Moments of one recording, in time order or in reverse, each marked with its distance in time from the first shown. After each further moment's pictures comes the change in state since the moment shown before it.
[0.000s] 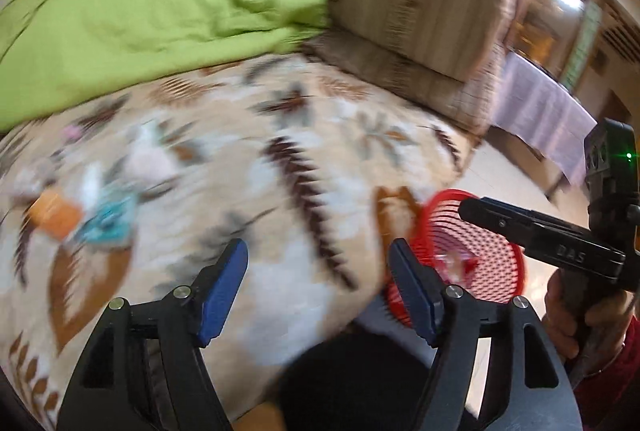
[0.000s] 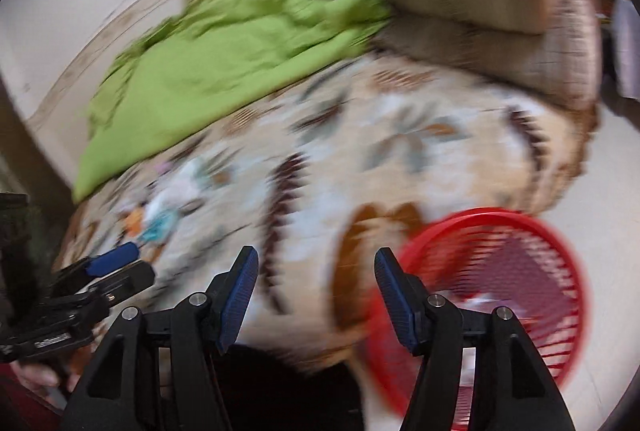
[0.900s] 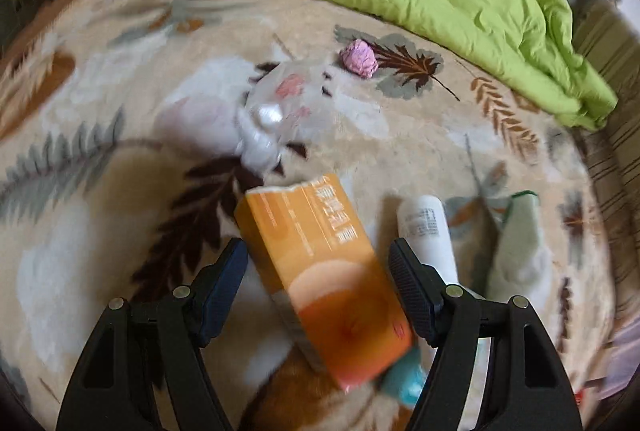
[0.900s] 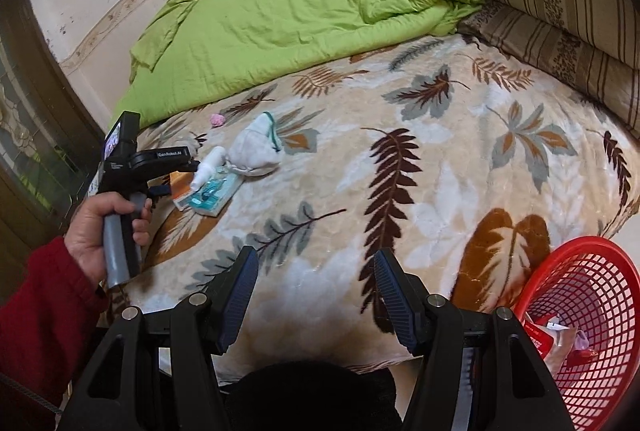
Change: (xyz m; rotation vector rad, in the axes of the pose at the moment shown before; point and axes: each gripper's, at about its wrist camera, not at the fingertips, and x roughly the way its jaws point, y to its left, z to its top) left arm 0.076 0.267 0.037 -0.602 0.115 0.489; right arm 0.053 0.078 -0.008 -0.137 0.090 0.092
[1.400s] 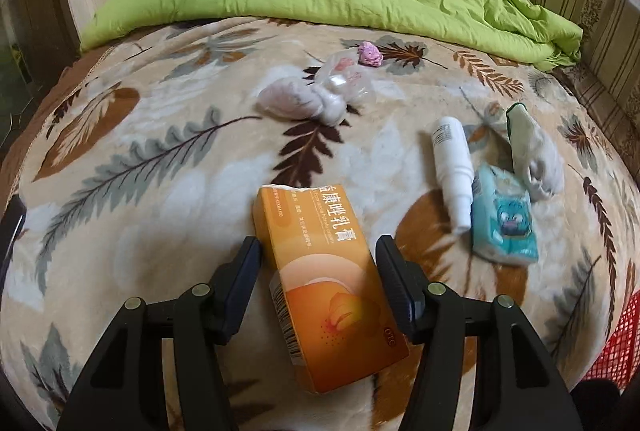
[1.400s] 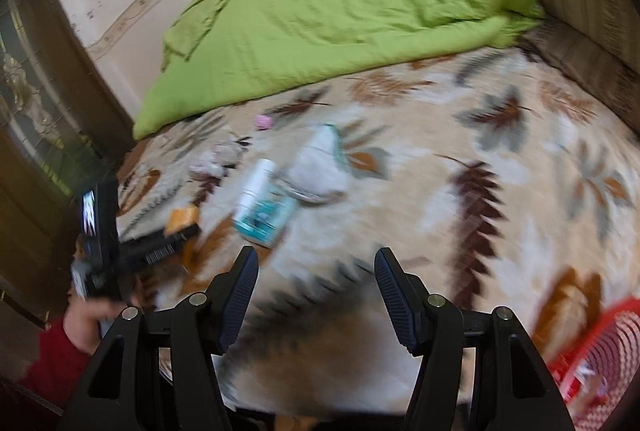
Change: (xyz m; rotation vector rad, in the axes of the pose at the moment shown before) left arm -0.054 0.051 -0.063 0.218 -0.125 0.038; right arm 0.044 0.061 0.048 -0.084 0.034 0.128
